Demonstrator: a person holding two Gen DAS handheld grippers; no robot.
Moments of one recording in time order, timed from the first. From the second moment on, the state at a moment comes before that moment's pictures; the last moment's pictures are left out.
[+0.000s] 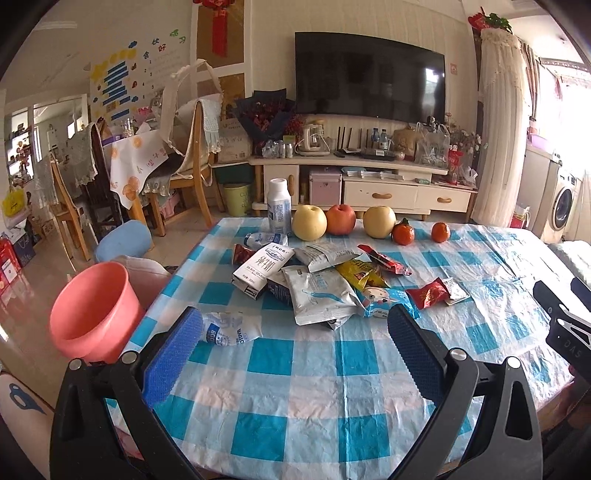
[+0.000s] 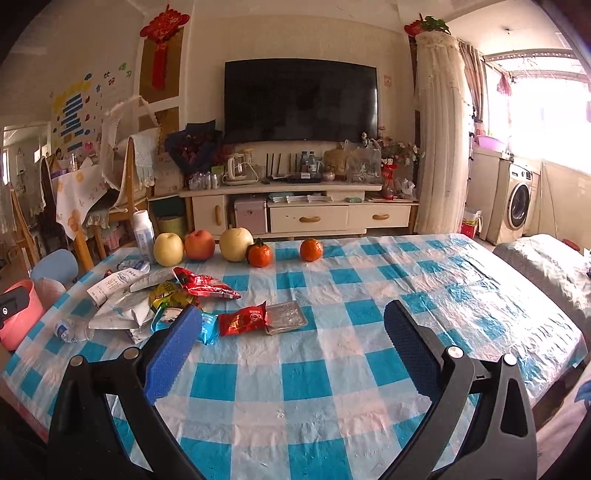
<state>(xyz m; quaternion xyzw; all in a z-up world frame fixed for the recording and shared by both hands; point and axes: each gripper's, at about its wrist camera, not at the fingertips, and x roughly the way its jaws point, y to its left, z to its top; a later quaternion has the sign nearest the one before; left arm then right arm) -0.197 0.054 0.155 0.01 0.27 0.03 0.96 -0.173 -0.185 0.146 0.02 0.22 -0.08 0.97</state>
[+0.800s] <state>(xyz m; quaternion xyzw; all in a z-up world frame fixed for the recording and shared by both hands) -0.222 0.077 0.172 -0.02 0.25 0.04 0.97 -0.205 -0.186 0.154 0.02 0.18 -0.10 0.98</state>
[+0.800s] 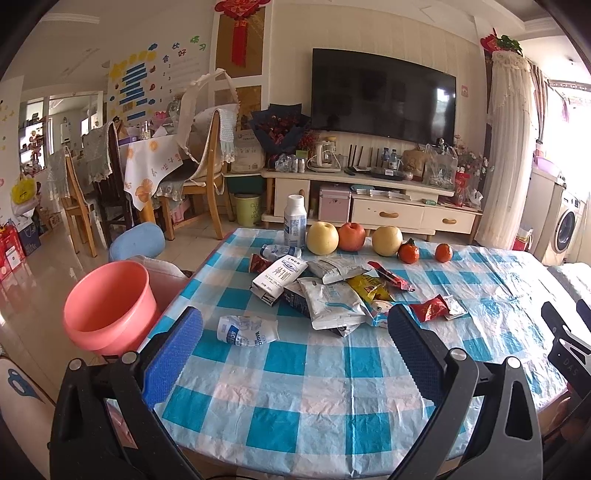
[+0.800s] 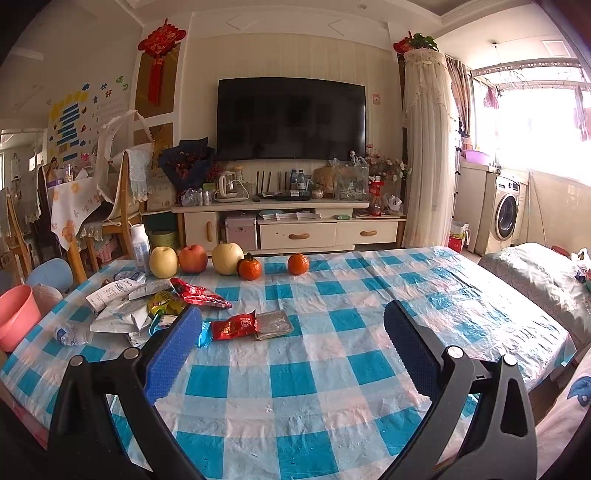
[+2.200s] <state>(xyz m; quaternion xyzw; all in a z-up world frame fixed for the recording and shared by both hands) -0.194 0.076 0.112 -0.01 0.26 0.03 0.97 -0.180 -0.172 0.132 -0.03 0.19 -0.08 0.98</state>
